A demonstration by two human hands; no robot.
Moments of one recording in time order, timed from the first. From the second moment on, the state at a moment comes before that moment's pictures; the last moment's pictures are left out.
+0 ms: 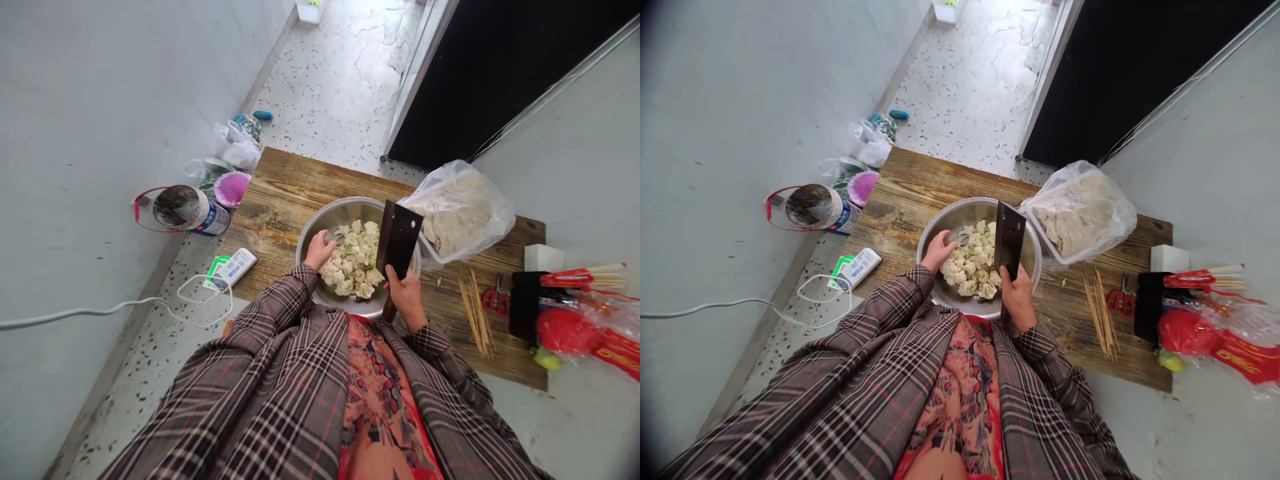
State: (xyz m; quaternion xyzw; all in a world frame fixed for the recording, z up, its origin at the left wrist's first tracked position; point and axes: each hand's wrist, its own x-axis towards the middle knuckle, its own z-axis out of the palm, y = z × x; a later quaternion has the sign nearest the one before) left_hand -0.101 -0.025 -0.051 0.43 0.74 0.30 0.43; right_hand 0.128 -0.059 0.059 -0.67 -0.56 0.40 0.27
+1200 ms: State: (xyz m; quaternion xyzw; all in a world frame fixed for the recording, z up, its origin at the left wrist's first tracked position) left_hand -0.102 -0.080 0.031 0.11 0.34 0.52 0.78; right_hand 0.138 -0.102 0.079 -0.63 -0.65 0.36 0.23
